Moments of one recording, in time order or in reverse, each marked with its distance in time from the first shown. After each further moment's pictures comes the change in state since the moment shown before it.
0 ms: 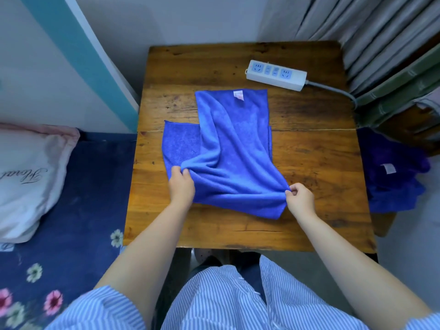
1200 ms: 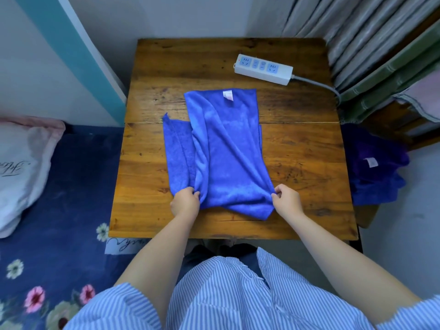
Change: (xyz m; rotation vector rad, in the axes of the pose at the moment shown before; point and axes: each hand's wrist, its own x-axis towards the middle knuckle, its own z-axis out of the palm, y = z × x) left_hand -0.040 -0.043 0.037 0.524 -0.205 -0.027; right_hand -0.011 0.029 -0.003 -0.201 -0.152 -0.131
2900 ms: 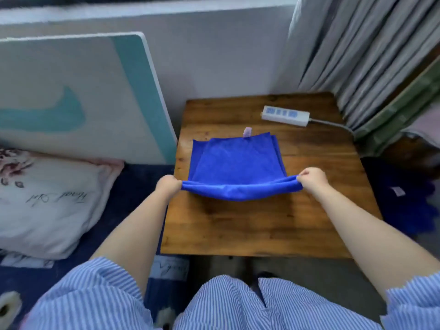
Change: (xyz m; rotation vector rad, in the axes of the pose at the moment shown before) left_hand 0.018 -0.062 -0.184 -0.077 0.070 0.085; right_hand -0.014 -0.108 -0.054 0.118 0.166 -0.025
